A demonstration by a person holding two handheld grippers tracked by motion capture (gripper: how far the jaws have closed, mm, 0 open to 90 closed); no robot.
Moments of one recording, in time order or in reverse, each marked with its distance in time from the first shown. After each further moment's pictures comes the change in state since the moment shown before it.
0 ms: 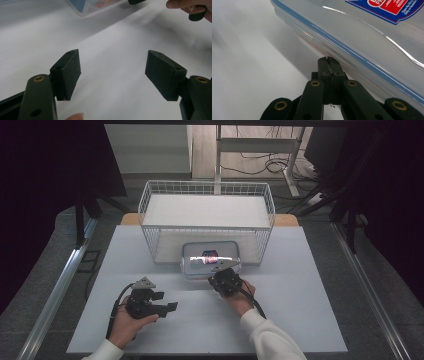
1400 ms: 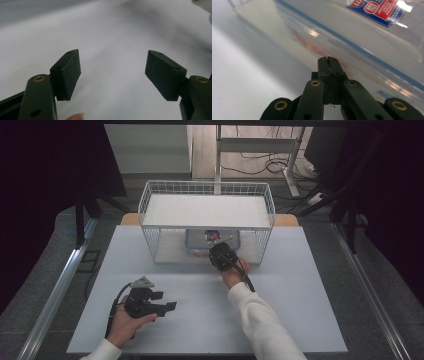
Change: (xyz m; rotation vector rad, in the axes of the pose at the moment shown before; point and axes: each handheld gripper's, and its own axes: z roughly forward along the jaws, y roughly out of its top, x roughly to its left) left arm 0.005 0.000 -0.001 0.000 -0.015 -0.009; right arm -0.039 0.057 0.028 0.012 -0.155 0.067
